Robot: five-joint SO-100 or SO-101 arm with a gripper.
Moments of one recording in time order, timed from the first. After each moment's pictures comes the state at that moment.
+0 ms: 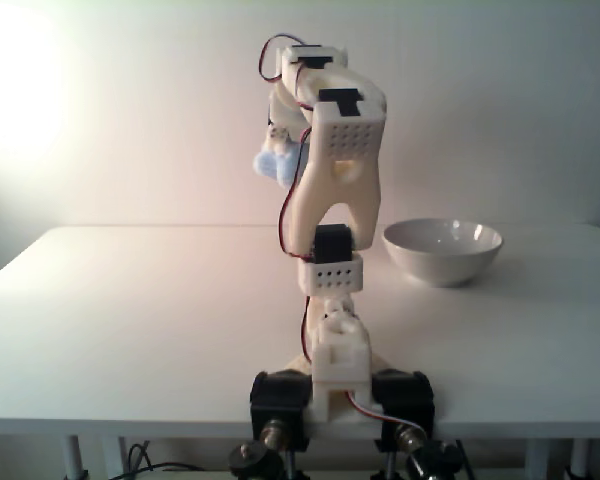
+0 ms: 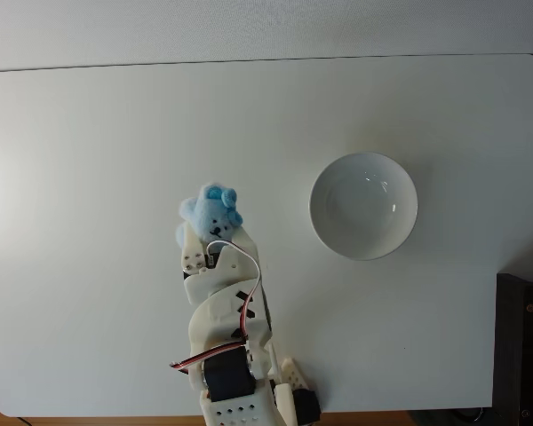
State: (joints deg) arm -10.6 117.4 107.2 52.4 84.7
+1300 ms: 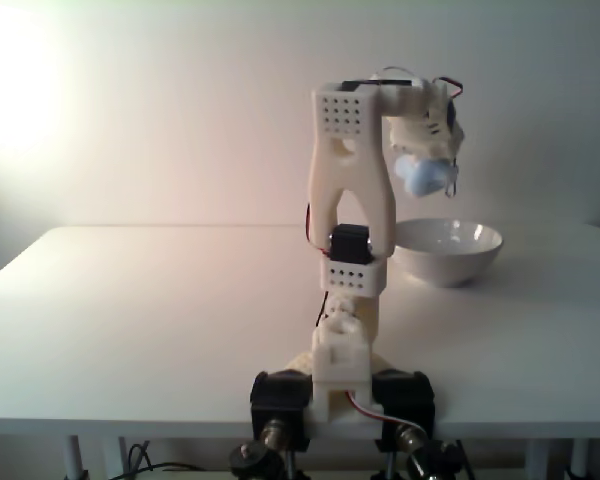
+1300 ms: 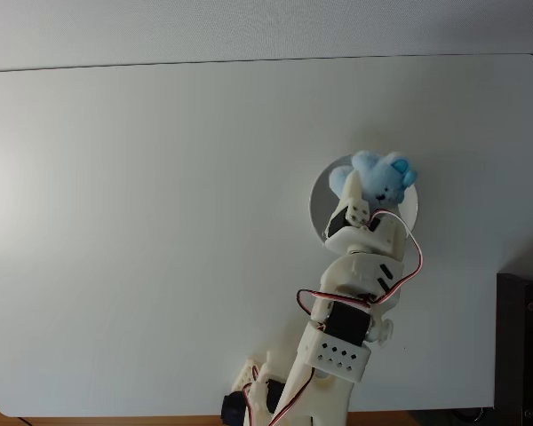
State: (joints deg) arm 22.1 98.9 107.3 25.6 84.8
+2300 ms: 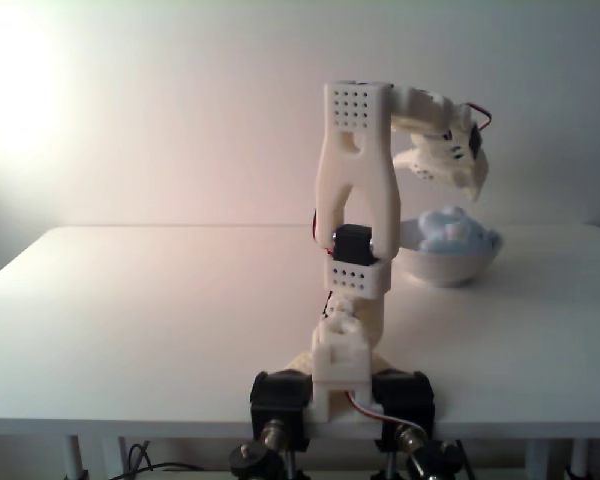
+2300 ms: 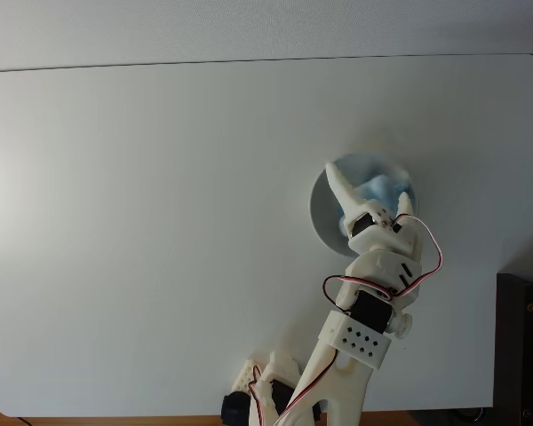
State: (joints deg) arm 28.7 92.6 107.3 25.5 84.9
